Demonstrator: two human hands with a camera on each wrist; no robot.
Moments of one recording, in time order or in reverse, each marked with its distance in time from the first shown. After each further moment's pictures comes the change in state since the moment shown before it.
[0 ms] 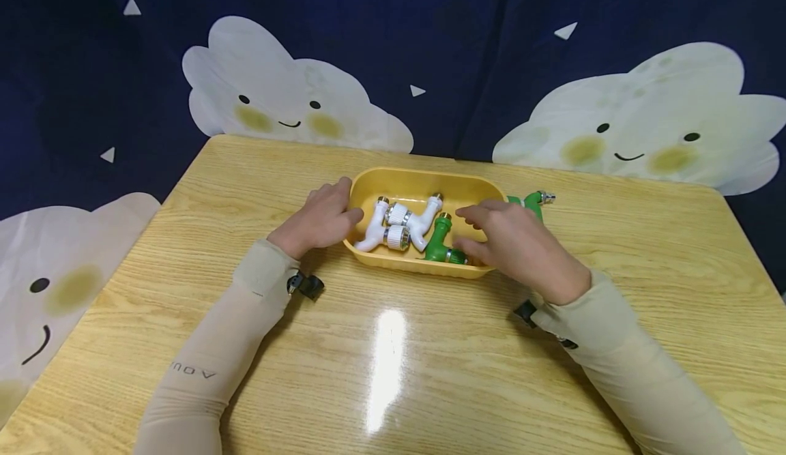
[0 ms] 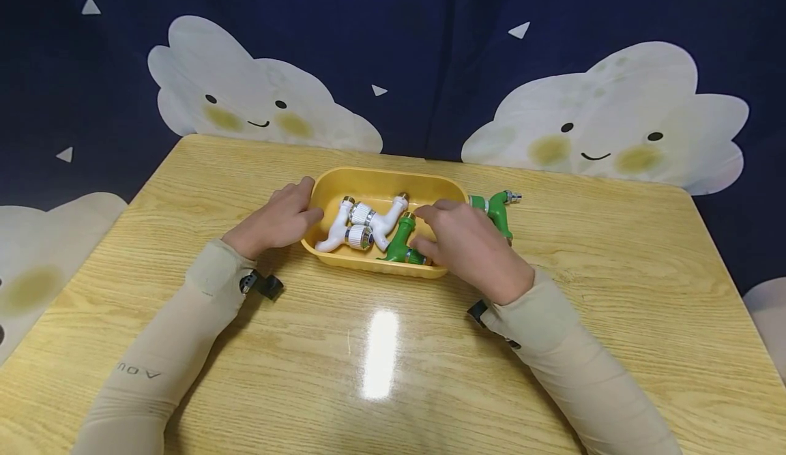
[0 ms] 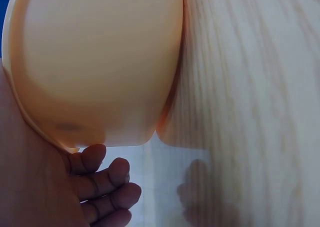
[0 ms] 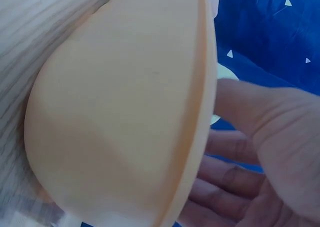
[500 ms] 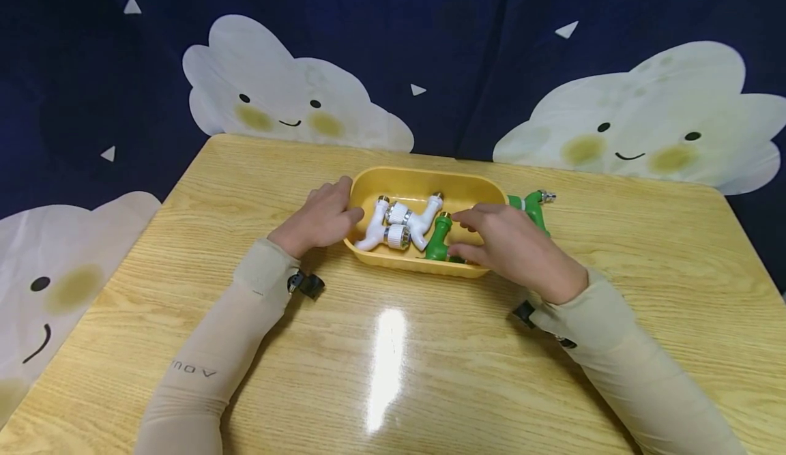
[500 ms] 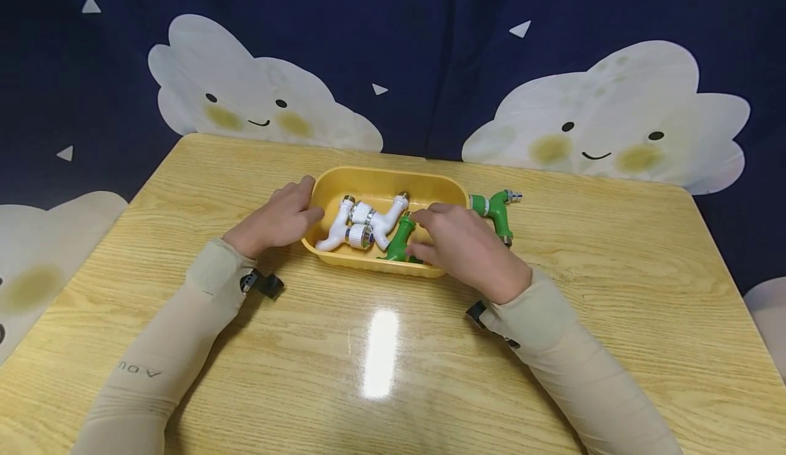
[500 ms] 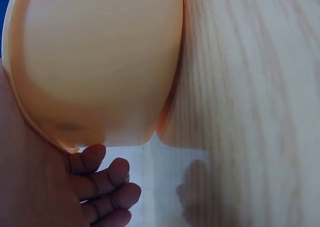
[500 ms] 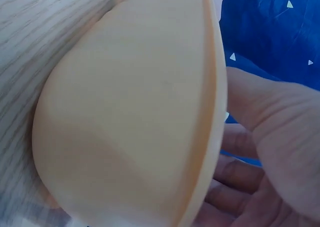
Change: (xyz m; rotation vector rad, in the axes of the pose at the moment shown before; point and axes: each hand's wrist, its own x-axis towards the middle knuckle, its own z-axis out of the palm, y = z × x) left_hand 0.000 0.000 0.000 0.001 -0.002 0.002; right_hand 0.002 0.001 0.006 0.041 -0.003 -0.075
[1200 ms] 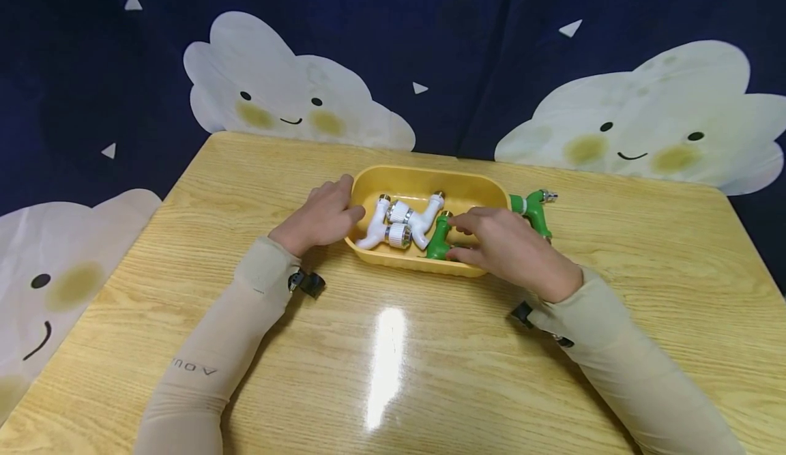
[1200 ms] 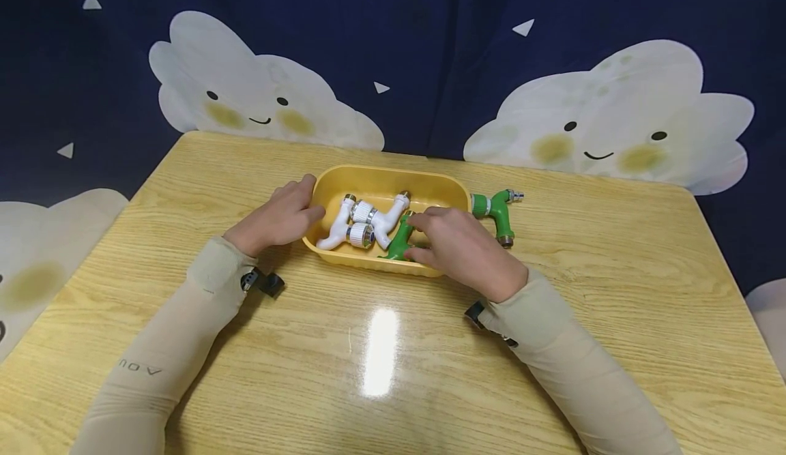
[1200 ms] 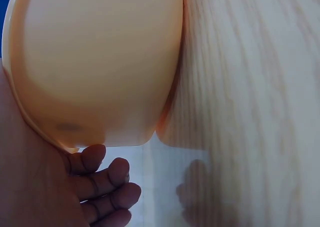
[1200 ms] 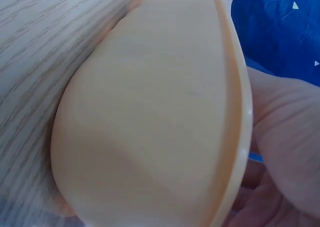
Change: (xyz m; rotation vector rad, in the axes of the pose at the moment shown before) left_hand -0.001 0.000 -0.001 -0.008 -0.001 0.000; right_hand 0.002 0.003 0.008 0.006 -0.046 -0.018
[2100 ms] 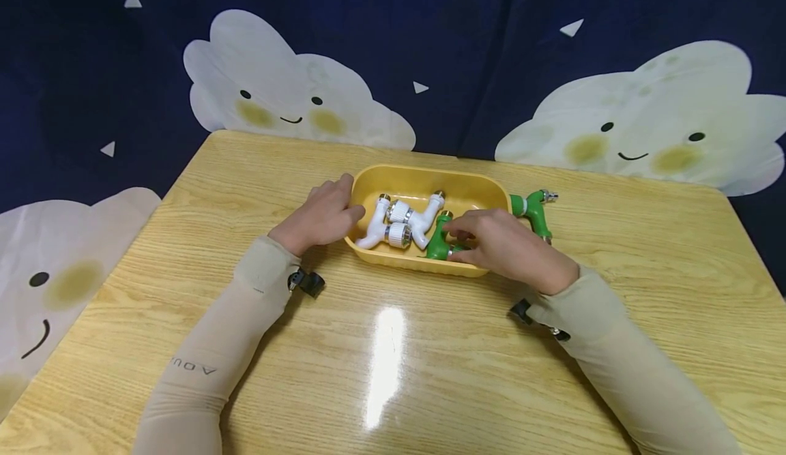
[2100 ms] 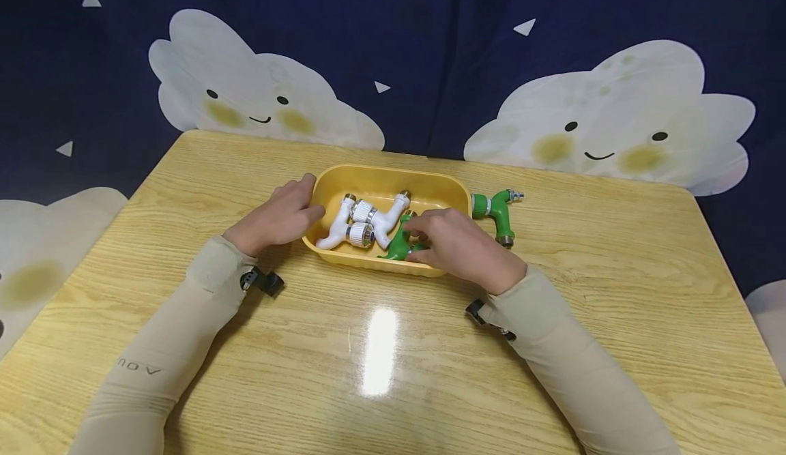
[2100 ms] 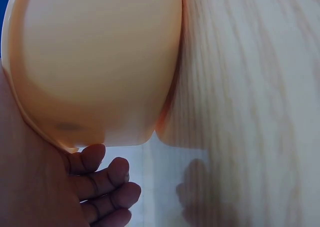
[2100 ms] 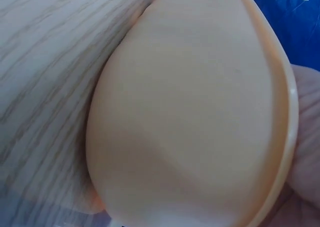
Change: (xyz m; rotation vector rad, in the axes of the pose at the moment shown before) left_hand 0.001 0.001 0.001 0.006 0.026 0.010; right_hand 0.008 0.010 0.009 0.103 -0.082 -0.003
